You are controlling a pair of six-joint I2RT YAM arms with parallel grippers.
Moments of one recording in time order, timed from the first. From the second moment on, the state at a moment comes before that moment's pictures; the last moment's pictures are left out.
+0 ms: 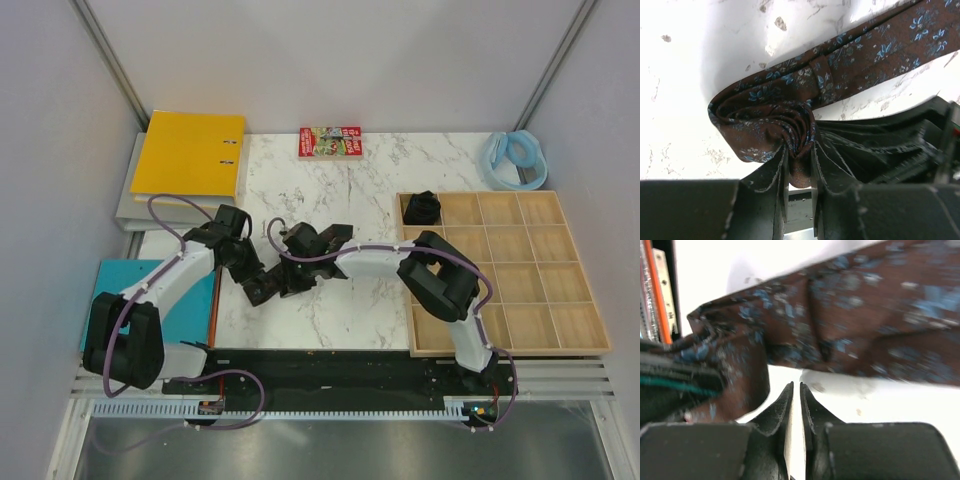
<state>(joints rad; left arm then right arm) -0.29 1.31 0.81 -0.69 0.16 -0.74 0.98 2.07 1.34 -0.17 -0.24 0.76</state>
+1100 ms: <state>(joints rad) -0.13 1.48 1.07 -0.72 0.13 -0.59 1.05 1.93 1.22 -0.18 -0.11 0.74</state>
